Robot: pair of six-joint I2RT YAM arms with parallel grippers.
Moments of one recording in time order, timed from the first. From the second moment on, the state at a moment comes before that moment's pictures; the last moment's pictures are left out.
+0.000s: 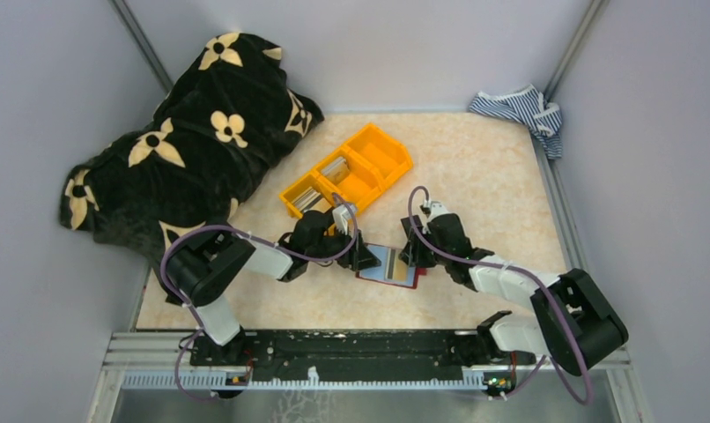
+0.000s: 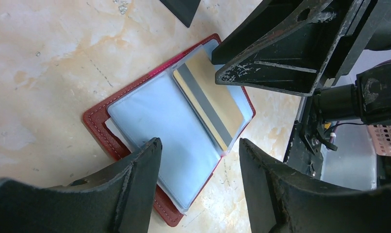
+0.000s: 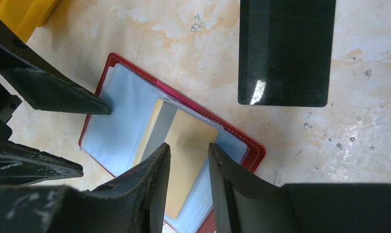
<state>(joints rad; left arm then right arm) -0.74 1.75 0.55 0.78 0.50 -0.57 0.52 1.22 0.38 0.14 -0.16 0.48</state>
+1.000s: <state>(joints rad) -0.74 1.79 0.54 0.87 0.60 -0.64 0.59 1.24 0.41 0.10 -0.11 0.50</state>
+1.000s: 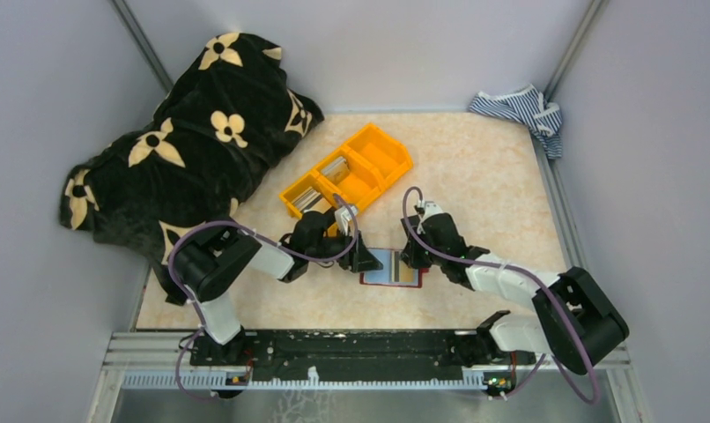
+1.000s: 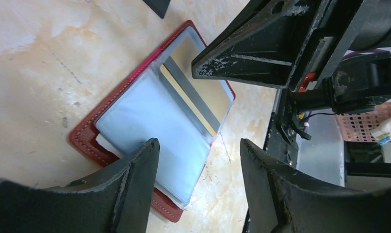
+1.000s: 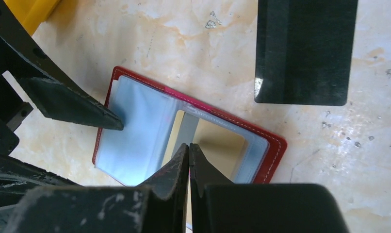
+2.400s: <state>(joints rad) -0.76 2.02 0.71 1.01 0.71 -0.85 0.59 1.18 0.33 0.15 -0.09 0.53</state>
